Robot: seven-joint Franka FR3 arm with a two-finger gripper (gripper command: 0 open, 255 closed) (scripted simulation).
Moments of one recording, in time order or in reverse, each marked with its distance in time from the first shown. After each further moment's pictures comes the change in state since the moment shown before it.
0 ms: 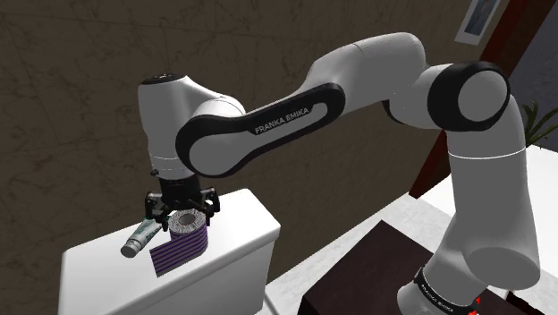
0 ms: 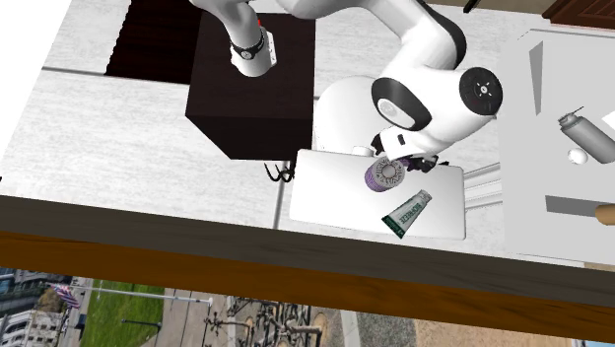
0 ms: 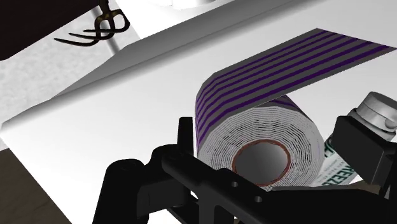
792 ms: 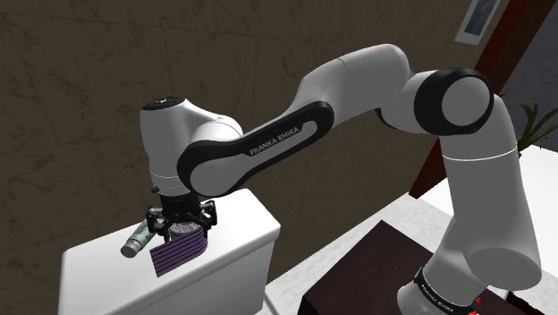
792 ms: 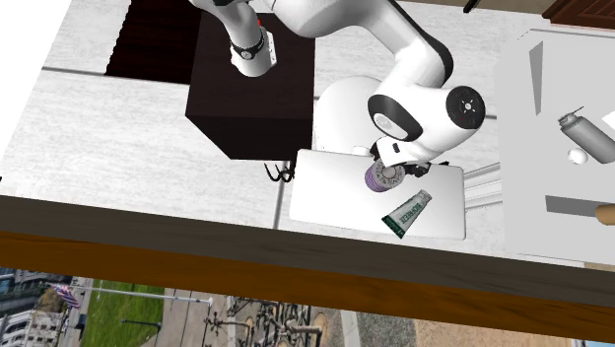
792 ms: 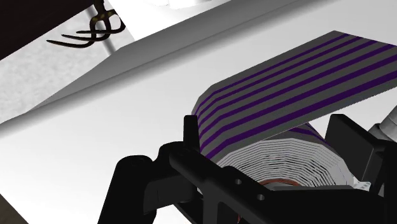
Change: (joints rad) arm 0.018 0.055 -0.022 -0.023 -0.036 0.072 0.027
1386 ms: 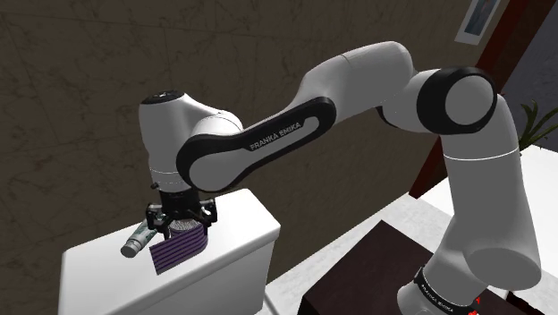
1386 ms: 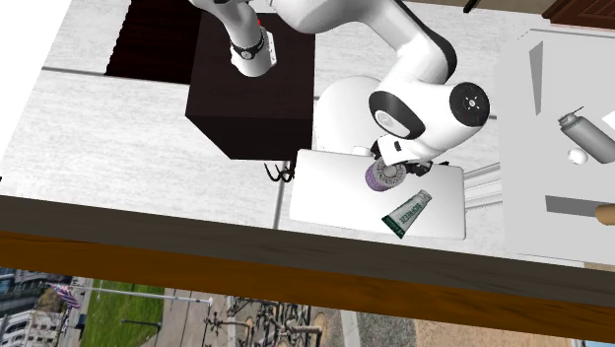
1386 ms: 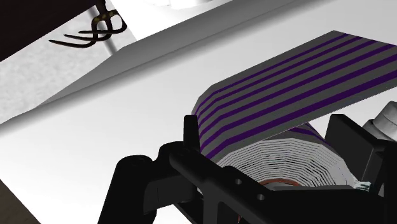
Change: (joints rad) arm -0.003 -0.011 0.005 0.009 0.009 -0.021 -0.006
